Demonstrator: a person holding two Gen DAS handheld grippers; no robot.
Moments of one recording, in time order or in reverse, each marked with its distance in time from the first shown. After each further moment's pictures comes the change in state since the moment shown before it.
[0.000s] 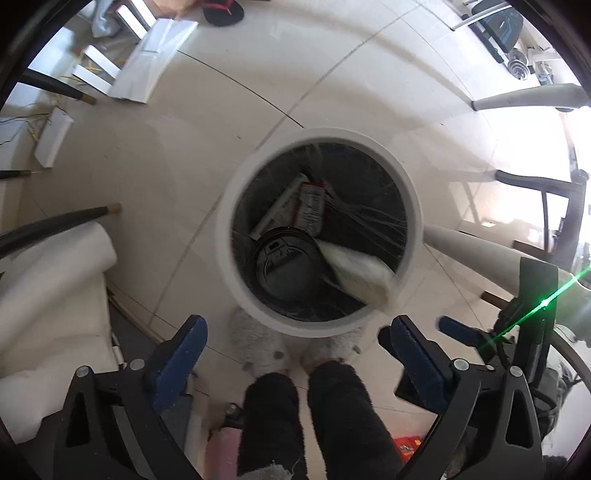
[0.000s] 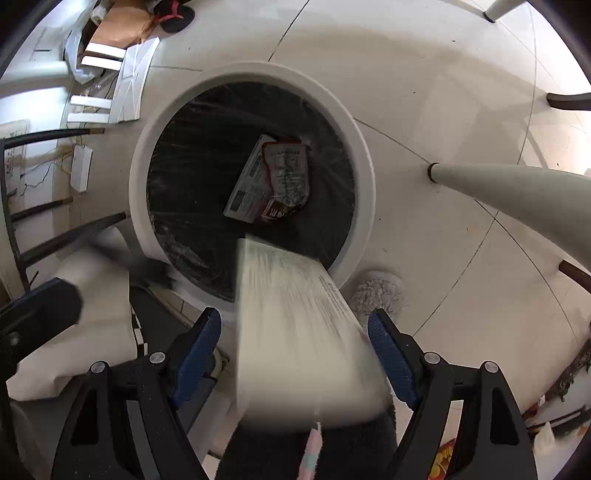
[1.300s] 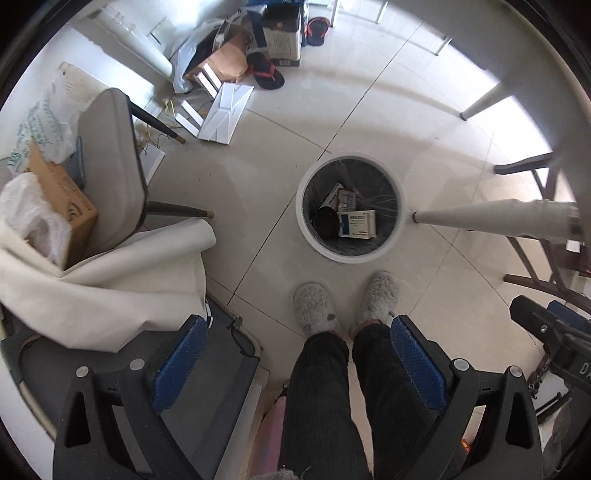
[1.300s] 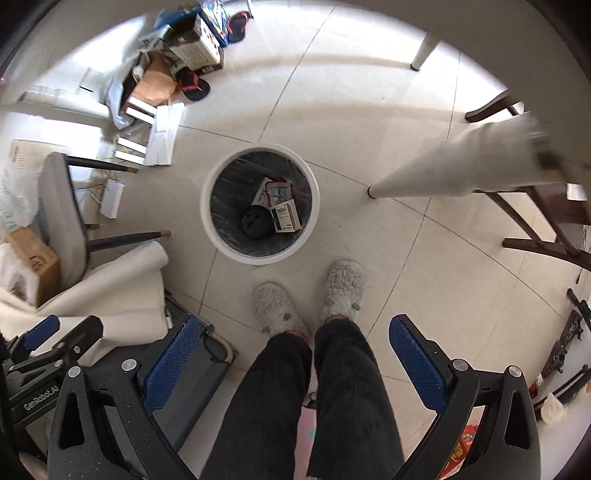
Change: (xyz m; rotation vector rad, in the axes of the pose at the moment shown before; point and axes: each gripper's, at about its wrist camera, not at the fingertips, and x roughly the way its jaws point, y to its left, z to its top) left arm -0.213 -0.024 -0.161 0.059 -0.175 0.208; right arm -0.267 0.018 -0.178 0.069 -0.243 -0.041
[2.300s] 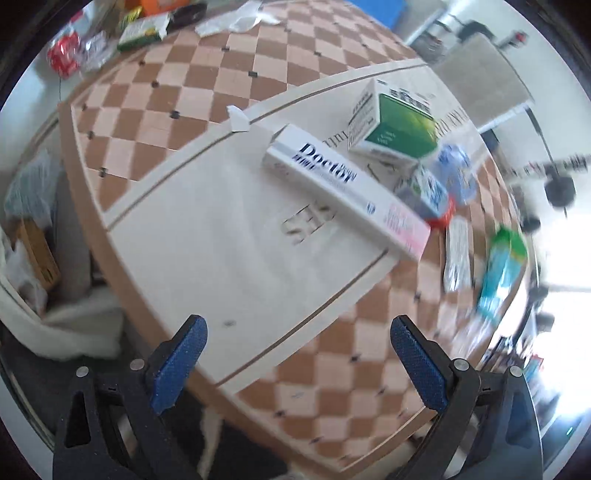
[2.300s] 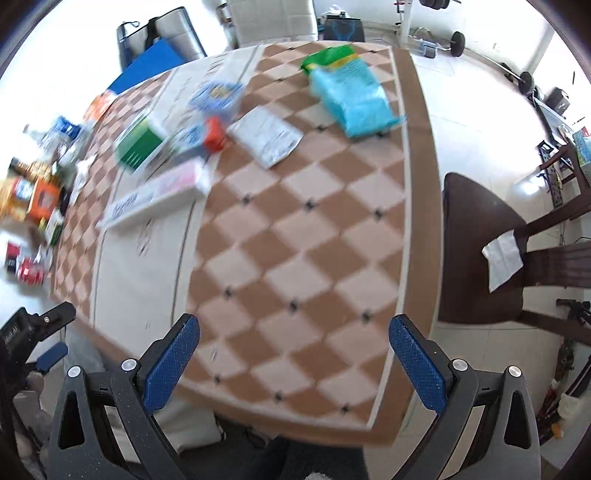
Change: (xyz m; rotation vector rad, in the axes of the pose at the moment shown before) left arm -0.212 -0.113 0.304 -0.395 -0.138 -0.258; right arm -0.315 -0.144 0.258 0.245 -0.317 0.024
